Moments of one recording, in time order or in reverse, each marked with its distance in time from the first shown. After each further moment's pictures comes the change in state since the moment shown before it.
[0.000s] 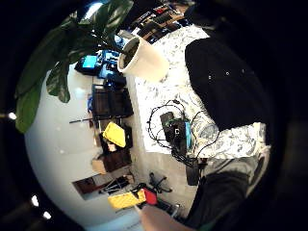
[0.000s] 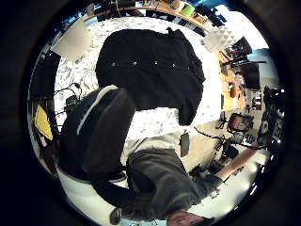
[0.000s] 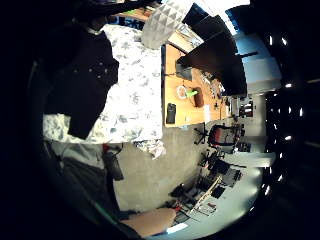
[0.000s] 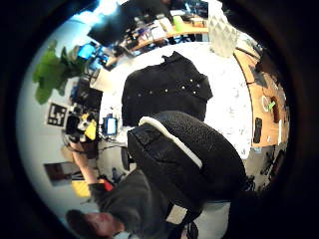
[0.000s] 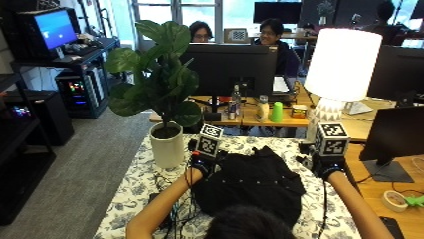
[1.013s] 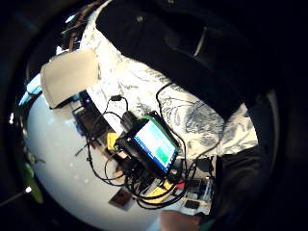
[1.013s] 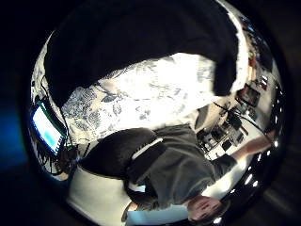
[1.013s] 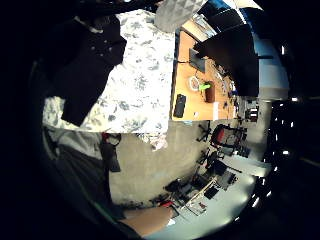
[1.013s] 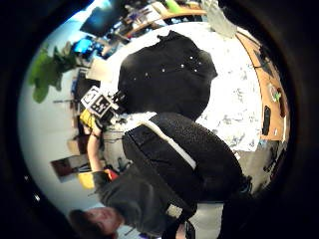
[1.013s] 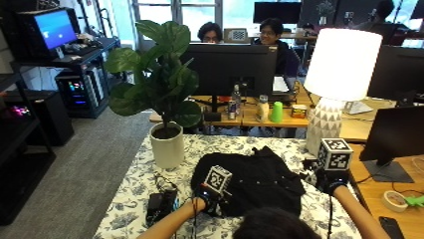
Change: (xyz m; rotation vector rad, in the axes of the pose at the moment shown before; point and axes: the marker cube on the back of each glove) left arm 0.069 -0.014 0.194 -0.422 -0.052 0.391; right arm 0.018 0.017 0.064 -0.151 -0.059 -0.043
